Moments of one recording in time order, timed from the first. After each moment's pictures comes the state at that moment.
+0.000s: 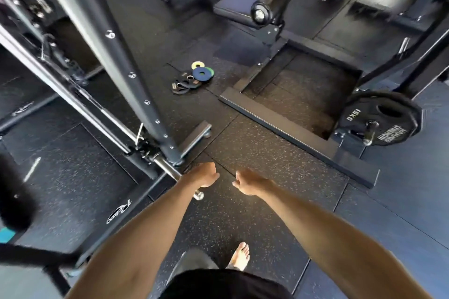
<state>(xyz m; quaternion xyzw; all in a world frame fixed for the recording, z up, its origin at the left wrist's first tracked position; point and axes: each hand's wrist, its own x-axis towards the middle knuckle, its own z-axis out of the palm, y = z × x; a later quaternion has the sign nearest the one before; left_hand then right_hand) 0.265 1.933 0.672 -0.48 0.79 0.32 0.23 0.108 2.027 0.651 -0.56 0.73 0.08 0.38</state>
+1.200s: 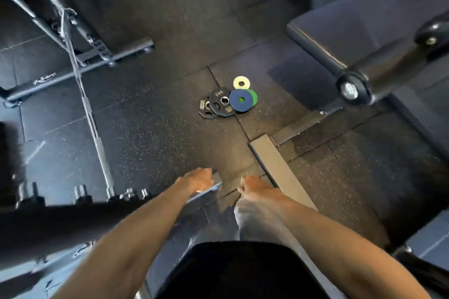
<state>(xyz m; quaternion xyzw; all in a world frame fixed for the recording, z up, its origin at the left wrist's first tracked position) 0.059 1.372 0.586 -0.58 0.65 0.40 0.28 -0.147 1.416 0.572 -0.67 0.59 0.19 0.41</state>
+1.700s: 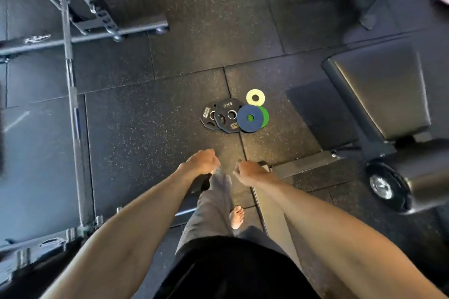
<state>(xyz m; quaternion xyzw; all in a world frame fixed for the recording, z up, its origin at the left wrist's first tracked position) 0.037 1.106 0.531 -0.68 0.53 0.50 0.12 -0.149 1.104 0.534 -0.70 0.53 0.25 0.41</state>
